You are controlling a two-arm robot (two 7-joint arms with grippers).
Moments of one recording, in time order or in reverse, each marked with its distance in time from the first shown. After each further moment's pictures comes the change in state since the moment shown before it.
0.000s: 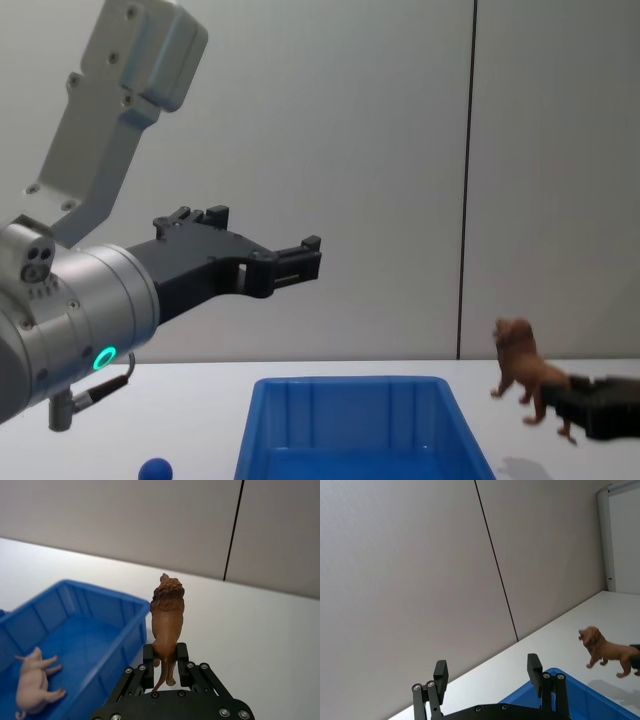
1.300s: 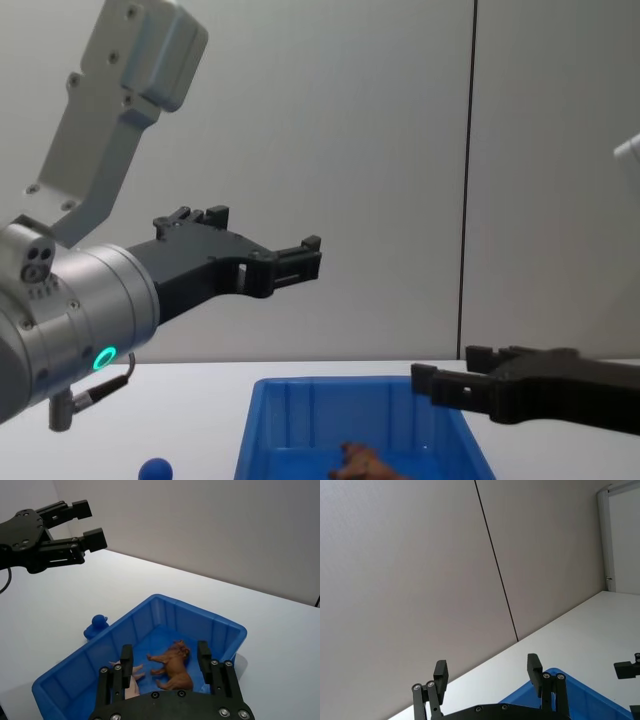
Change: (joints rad) left arm 0.000 0.000 0.000 0.000 0.000 0.000 0.000; right arm -0.006 -0.020 -0.059 -0.119 0.023 0.070 0.162
